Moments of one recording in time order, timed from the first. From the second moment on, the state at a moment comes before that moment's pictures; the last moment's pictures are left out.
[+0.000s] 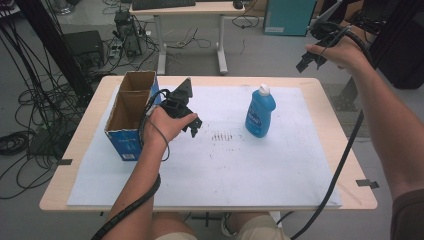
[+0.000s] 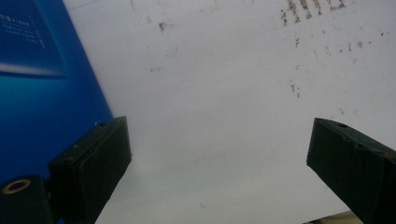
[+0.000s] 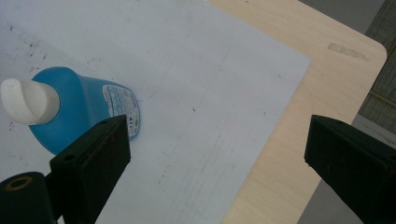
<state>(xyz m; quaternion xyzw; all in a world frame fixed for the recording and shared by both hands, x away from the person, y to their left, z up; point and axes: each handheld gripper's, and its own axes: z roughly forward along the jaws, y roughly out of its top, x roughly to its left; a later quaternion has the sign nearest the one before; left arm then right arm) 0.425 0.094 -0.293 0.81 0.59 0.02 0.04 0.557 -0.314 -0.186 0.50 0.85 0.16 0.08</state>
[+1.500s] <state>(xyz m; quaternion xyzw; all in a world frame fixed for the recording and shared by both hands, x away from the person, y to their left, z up) 0.413 0.092 -0.293 0.81 0.58 0.02 0.06 0.471 -0.344 -0.242 0.44 0.86 0.24 0.09</state>
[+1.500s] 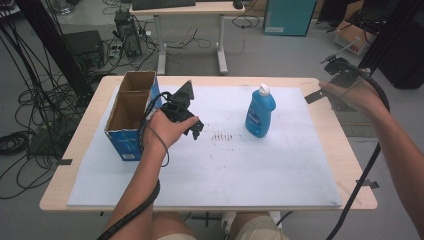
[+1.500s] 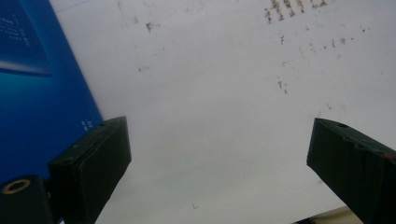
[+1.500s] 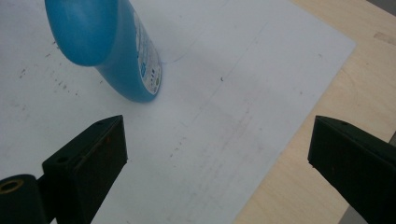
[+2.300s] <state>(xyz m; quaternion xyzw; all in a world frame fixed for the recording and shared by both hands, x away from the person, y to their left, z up) 0.410 0.099 -0.297 0.81 0.58 0.02 0.07 0.432 -0.343 -0.293 0.39 0.86 0.31 0.11</state>
